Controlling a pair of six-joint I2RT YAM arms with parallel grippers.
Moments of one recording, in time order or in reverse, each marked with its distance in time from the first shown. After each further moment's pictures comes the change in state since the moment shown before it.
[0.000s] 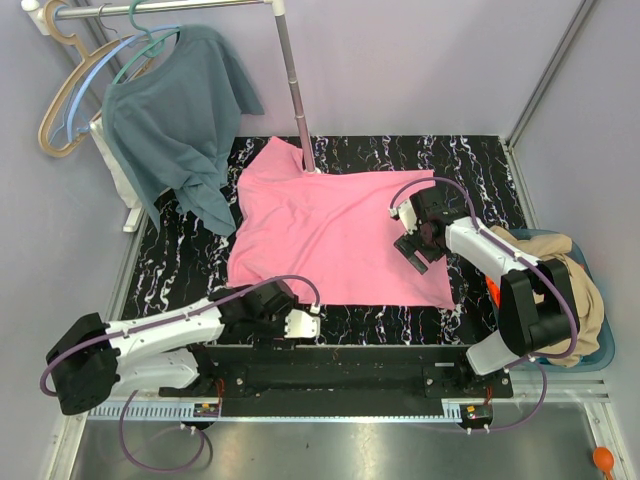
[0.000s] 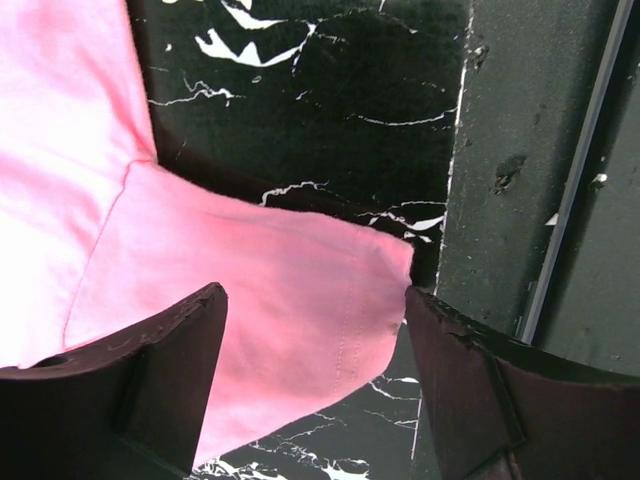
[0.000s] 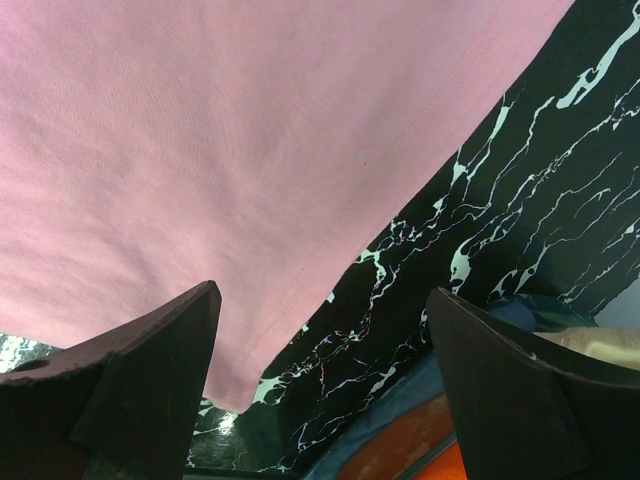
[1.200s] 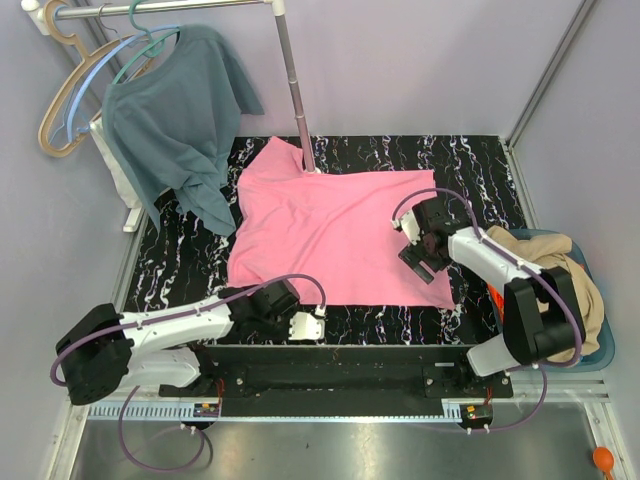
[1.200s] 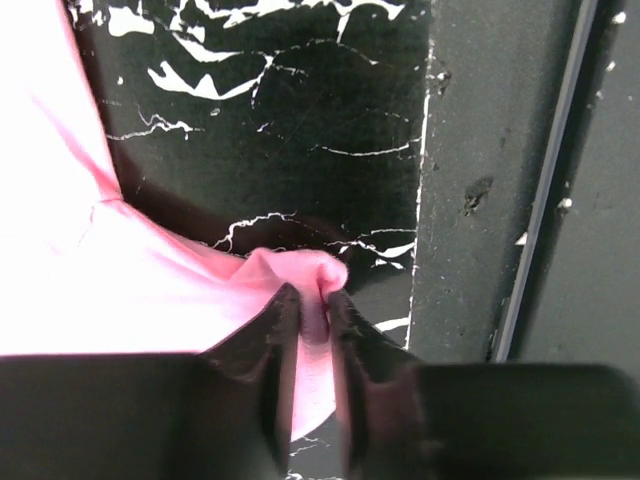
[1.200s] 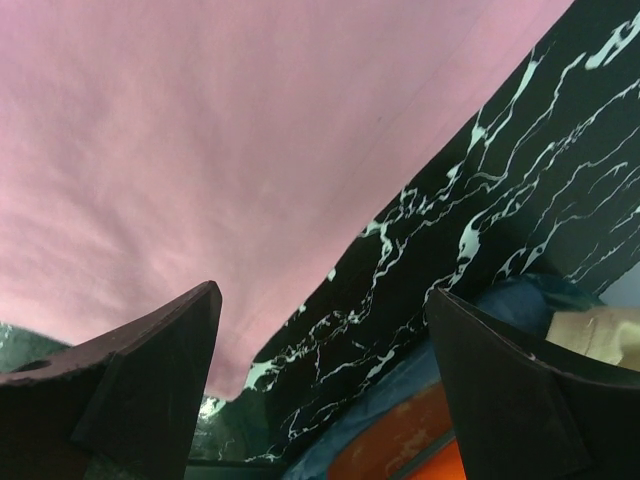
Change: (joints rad) left arm -0.019 0.081 0.017 0.016 0.041 -0.023; right arm 0.000 -0.035 -0.081 0.025 0.035 -0.039
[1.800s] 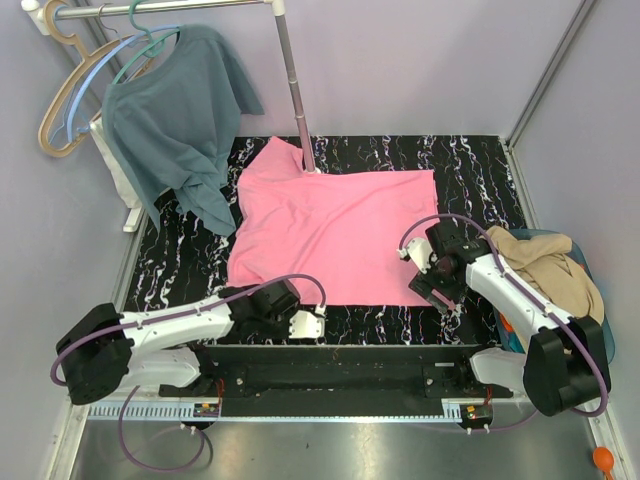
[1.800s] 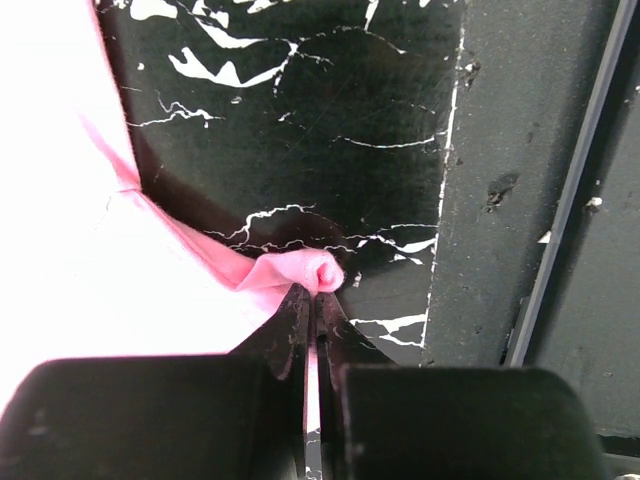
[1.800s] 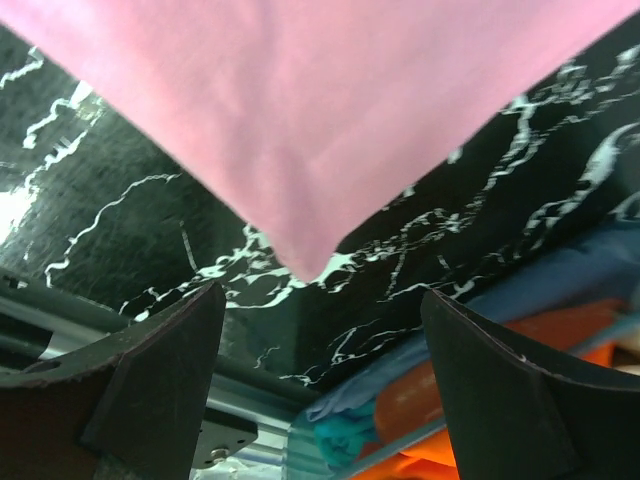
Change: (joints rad) left arm 0.000 0.002 0.001 0.003 -0.043 0.001; right arm 0.000 -0.284 -0.163 -0.205 -0.113 -0.105
